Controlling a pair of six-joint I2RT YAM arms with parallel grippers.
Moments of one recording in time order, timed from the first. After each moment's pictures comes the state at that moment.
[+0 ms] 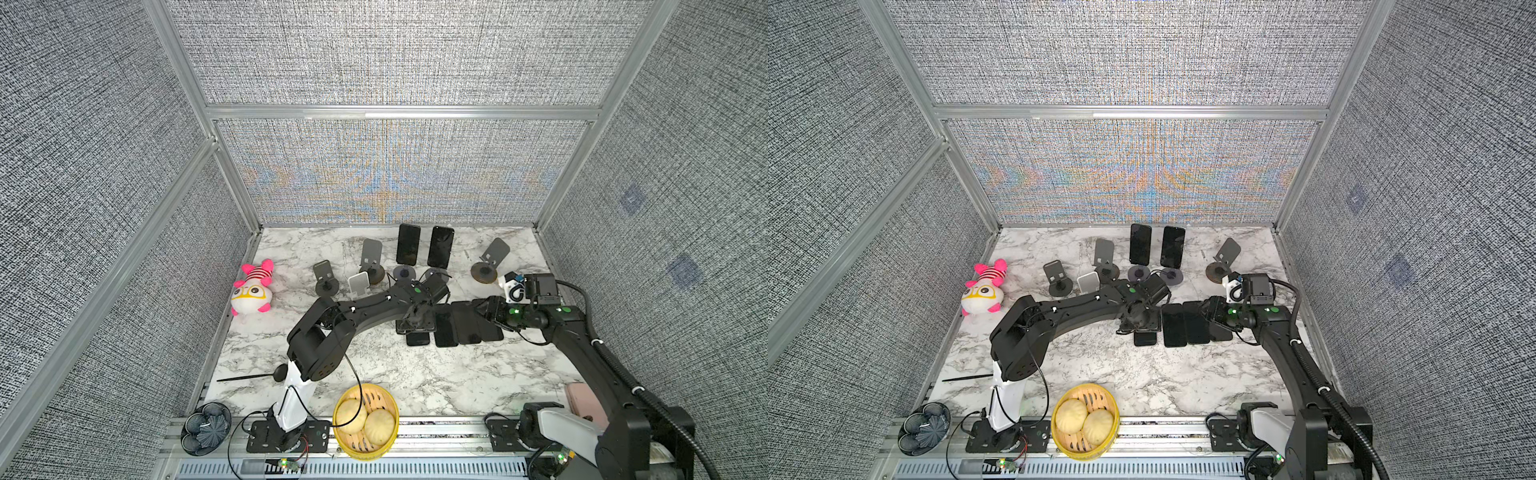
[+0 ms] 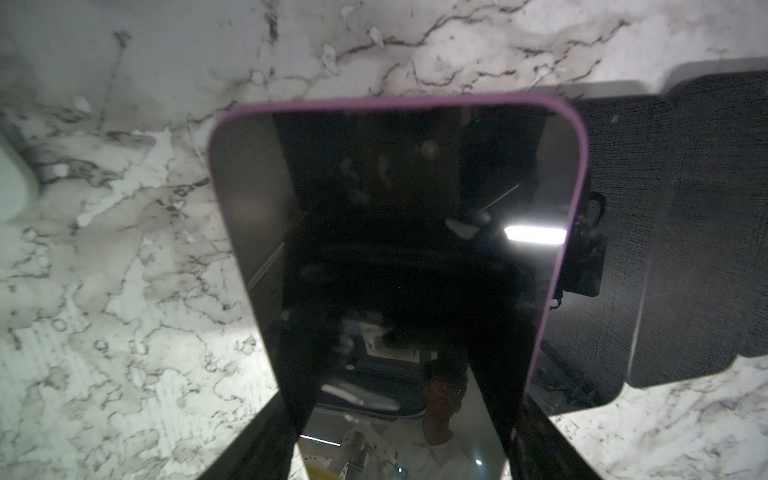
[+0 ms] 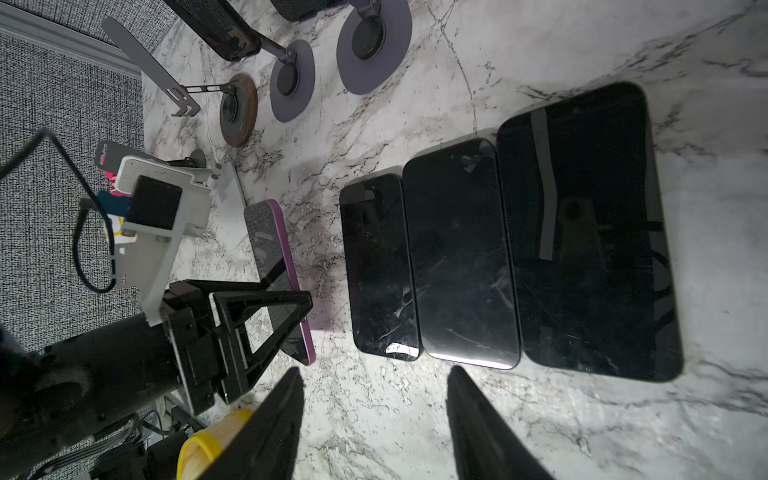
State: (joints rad) left arm -0.96 2.05 1.57 -0.84 -0.05 -0.89; right arm 0.04 1.13 0.78 -0.61 -0.50 0.40
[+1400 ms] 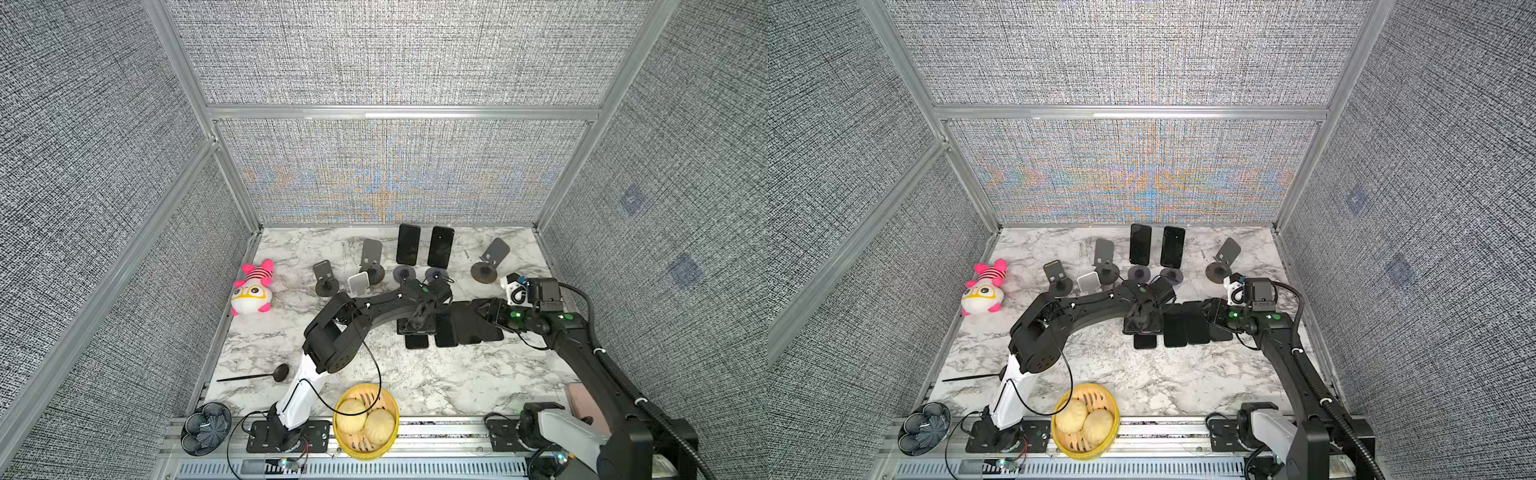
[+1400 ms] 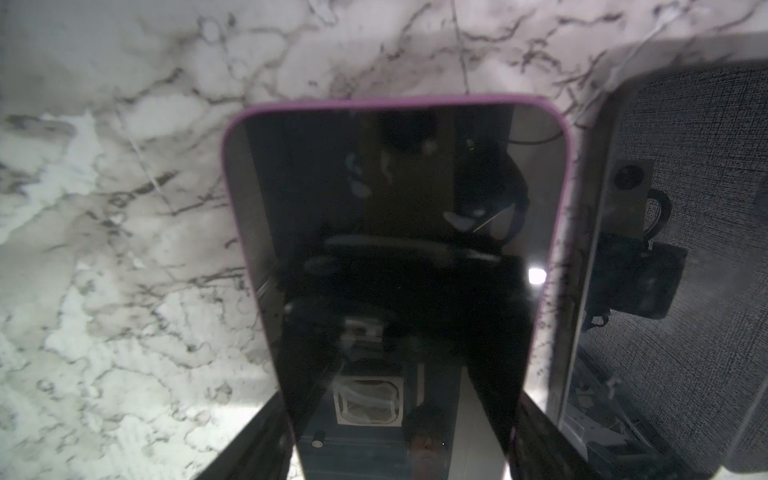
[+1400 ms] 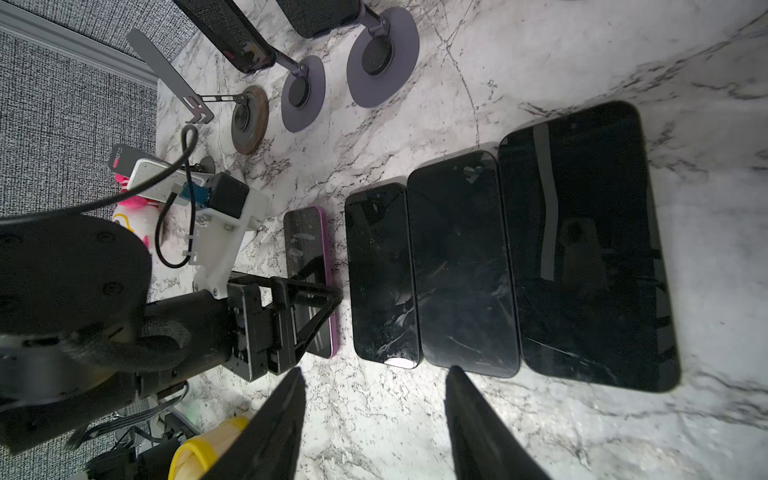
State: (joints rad) left arm -0.96 2.18 1.66 -0.91 -0.04 -0.90; right arm 0.03 1.07 0.73 -0.56 -0.50 0.40
